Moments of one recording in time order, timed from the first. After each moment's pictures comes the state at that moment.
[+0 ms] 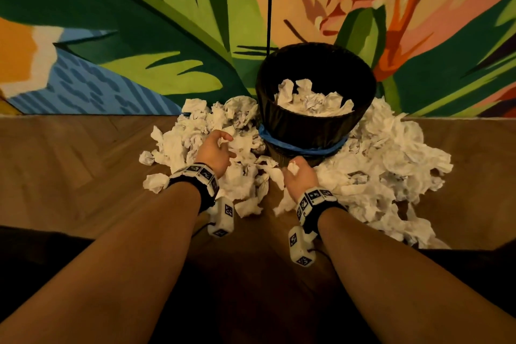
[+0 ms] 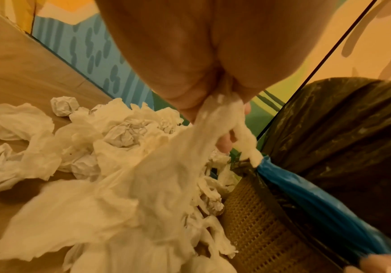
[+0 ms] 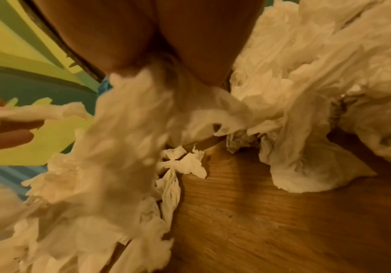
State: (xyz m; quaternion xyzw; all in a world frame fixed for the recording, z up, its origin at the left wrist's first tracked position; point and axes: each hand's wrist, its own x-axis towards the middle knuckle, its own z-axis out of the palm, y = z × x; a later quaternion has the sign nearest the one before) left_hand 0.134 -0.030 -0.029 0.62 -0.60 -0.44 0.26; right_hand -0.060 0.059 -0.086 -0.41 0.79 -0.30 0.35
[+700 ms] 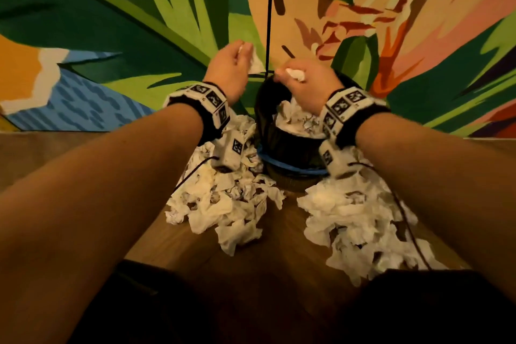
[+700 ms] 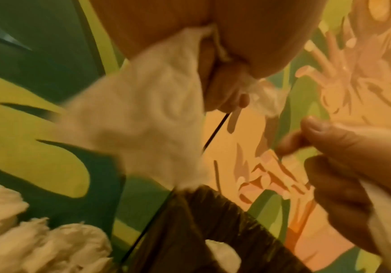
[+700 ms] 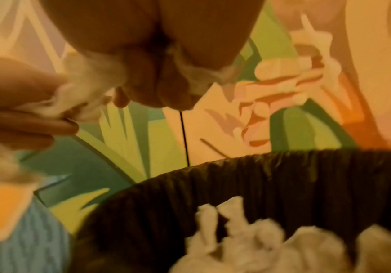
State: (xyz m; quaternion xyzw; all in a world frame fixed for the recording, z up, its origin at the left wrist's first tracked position) left_hand 0.070 -0.108 0.133 0.46 -0.75 -0.25 0.40; right_hand -0.100 -0.036 0.135 -0.68 0.64 -0.34 0.15
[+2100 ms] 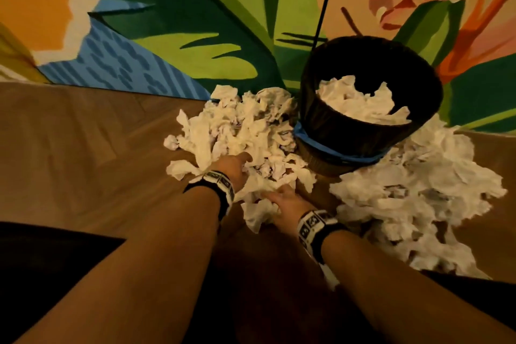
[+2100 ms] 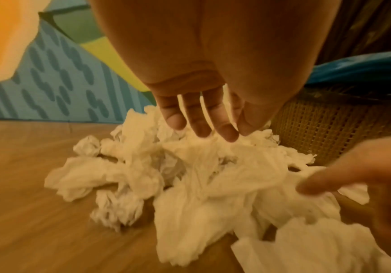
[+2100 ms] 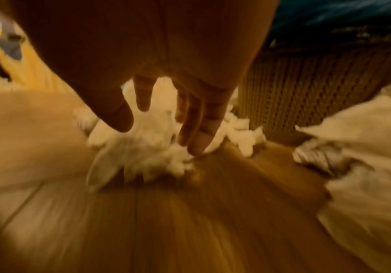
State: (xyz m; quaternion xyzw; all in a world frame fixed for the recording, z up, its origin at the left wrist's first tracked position) left_hand 0.184 -0.034 -0.070 0.58 -0.77 -0.27 -0.09; right_hand 0.010 0.065 -0.108 -0.69 0.63 0.08 0.34
